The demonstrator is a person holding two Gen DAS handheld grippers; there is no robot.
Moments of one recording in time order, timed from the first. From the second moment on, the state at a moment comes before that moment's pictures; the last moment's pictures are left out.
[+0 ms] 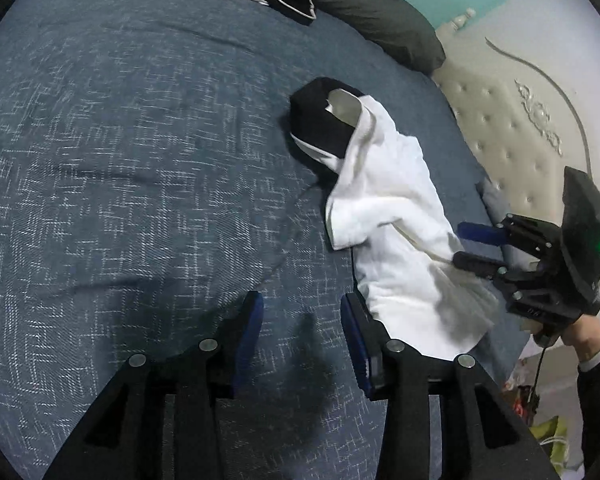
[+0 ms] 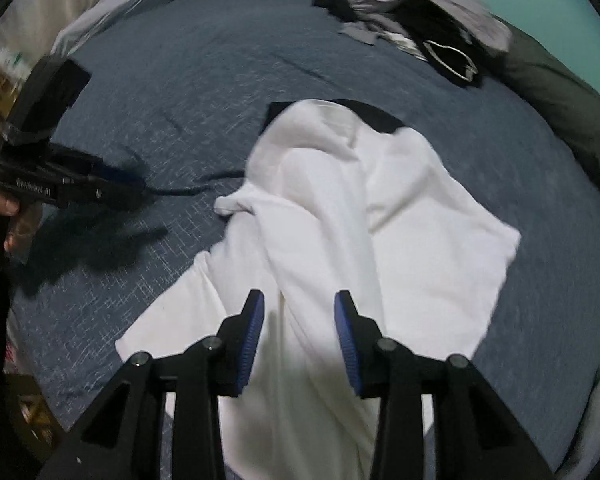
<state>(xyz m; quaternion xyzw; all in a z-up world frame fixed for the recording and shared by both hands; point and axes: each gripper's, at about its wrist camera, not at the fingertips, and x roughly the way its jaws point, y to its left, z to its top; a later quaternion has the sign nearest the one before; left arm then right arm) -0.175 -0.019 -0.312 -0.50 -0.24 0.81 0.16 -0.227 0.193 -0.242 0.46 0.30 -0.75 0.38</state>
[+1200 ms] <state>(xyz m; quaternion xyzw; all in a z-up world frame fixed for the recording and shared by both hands) -0.176 -0.014 -0.315 -0.50 -0.23 0.82 0.18 -0.369 0.290 -0.244 0.52 -0.07 -0.81 0.26</state>
